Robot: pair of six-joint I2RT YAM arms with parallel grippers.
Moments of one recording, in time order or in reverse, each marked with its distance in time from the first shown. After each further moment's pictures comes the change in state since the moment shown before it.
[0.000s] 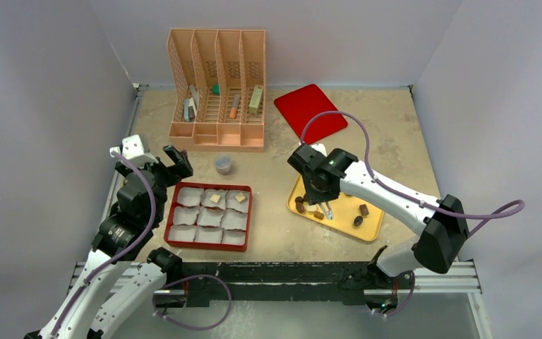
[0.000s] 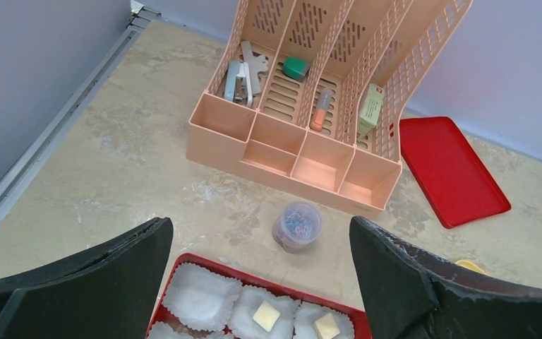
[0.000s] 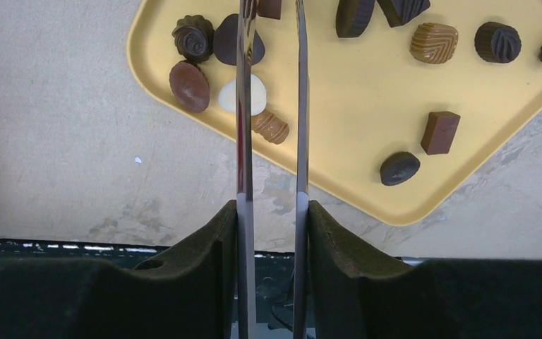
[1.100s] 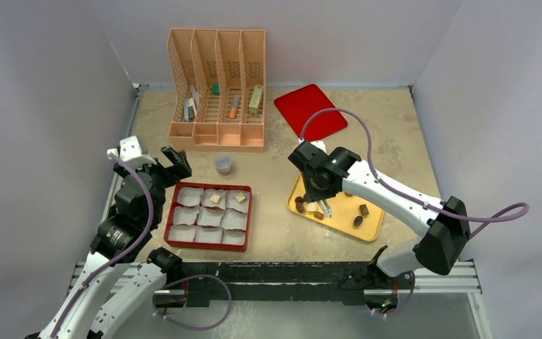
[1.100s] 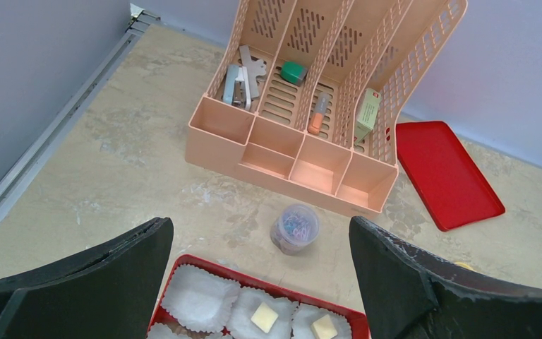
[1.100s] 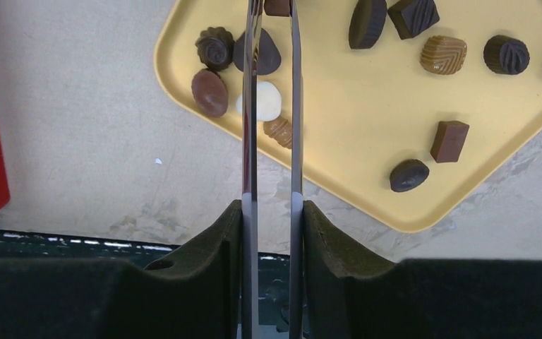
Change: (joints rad) left arm 0.000 -0.017 0.000 0.000 0.000 -0.002; right arm -0.006 -0.010 0.001 0.024 -0.021 -0.001
